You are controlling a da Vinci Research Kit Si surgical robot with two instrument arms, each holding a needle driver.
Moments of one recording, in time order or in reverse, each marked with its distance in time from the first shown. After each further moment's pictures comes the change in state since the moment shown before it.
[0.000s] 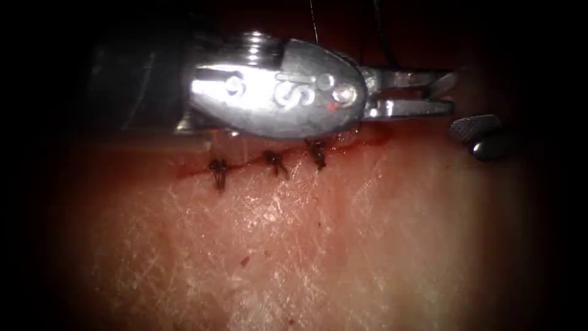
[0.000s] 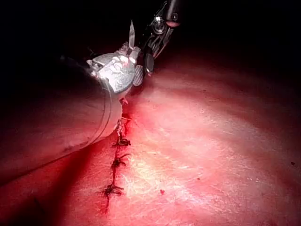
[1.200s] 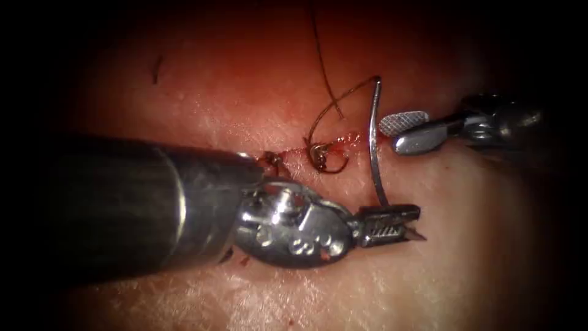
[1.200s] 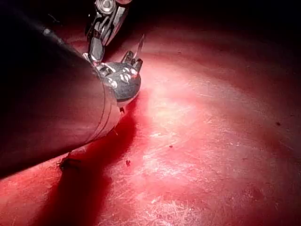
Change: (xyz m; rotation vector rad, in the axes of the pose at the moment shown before) right arm 0.000 0.003 0.008 0.003 0.005 -0.061; left arm -0.007 0.011 0.004 -0.031 -0.067 0.256
